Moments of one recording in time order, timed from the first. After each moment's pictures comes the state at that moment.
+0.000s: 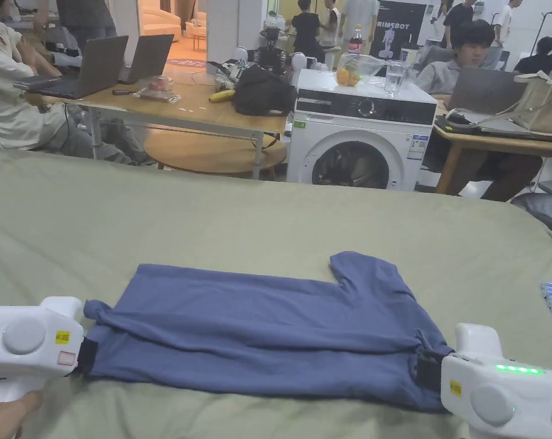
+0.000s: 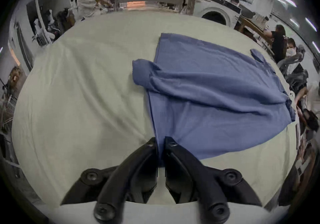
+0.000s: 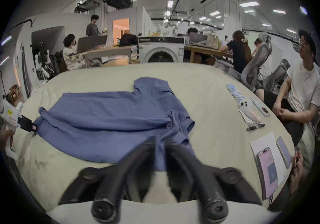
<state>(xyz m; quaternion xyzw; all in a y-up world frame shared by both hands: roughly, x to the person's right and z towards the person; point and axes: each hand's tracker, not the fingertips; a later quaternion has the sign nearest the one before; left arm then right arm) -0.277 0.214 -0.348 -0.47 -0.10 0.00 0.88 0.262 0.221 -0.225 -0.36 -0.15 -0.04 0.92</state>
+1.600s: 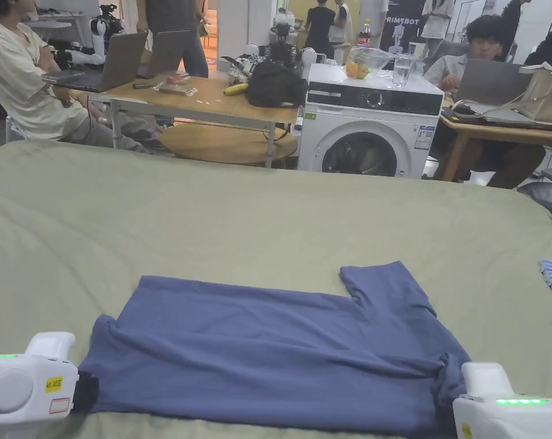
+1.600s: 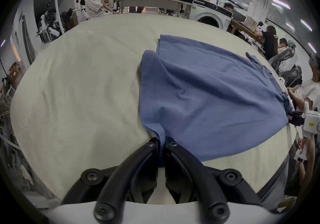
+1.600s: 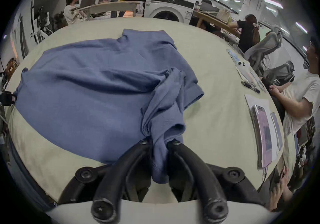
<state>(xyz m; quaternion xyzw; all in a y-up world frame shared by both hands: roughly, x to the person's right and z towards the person) -0.314 0.187 -0.225 -0.46 -0.09 0.02 0.88 0.221 0.195 -0.111 -0.41 -0.17 0.04 0.89</state>
